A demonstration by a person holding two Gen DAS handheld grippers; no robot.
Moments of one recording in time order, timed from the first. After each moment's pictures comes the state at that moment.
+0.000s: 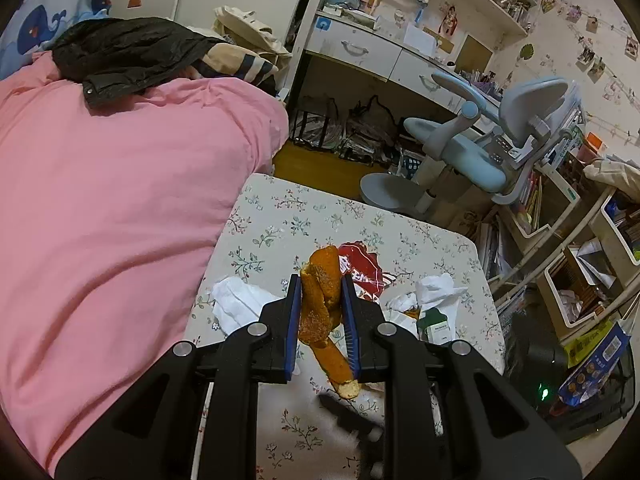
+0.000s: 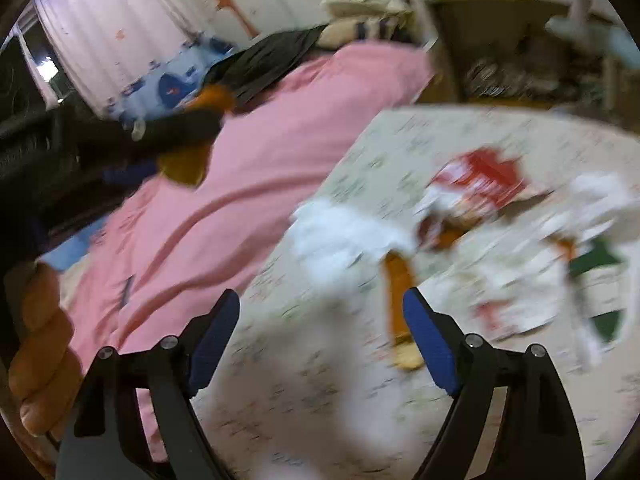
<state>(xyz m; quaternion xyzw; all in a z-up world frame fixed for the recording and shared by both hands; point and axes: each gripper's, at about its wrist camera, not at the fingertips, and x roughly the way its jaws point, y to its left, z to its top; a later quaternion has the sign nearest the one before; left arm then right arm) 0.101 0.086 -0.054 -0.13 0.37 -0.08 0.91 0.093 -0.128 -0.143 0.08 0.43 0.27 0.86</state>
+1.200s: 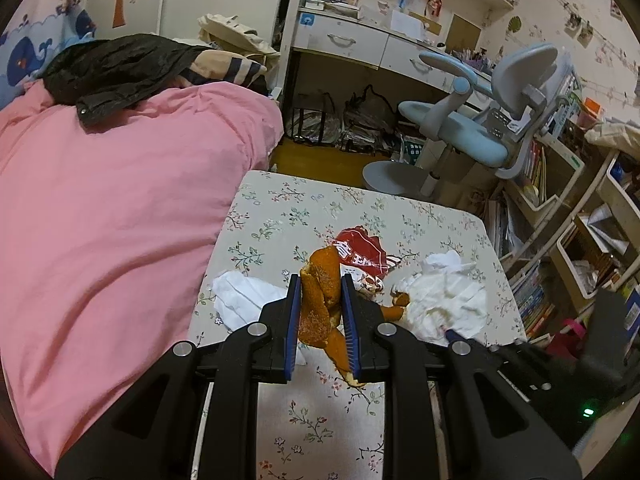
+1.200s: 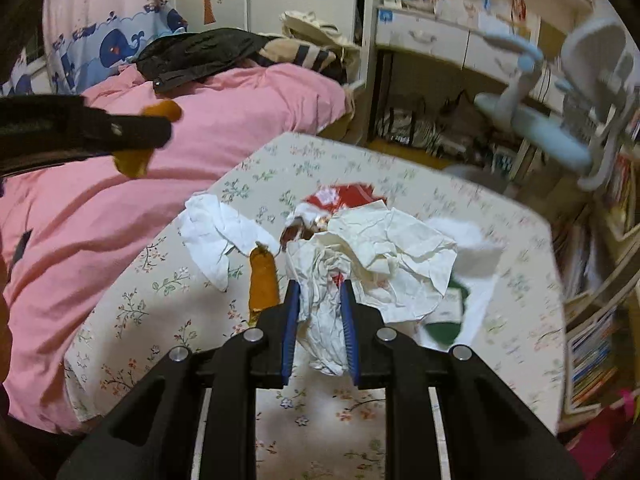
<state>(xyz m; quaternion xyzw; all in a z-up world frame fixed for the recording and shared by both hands) 0.090 0.066 -0.061 -0.07 0.38 -0.08 0.92 0.058 -0.142 -0.116 -0.10 0.37 0.16 0.91</state>
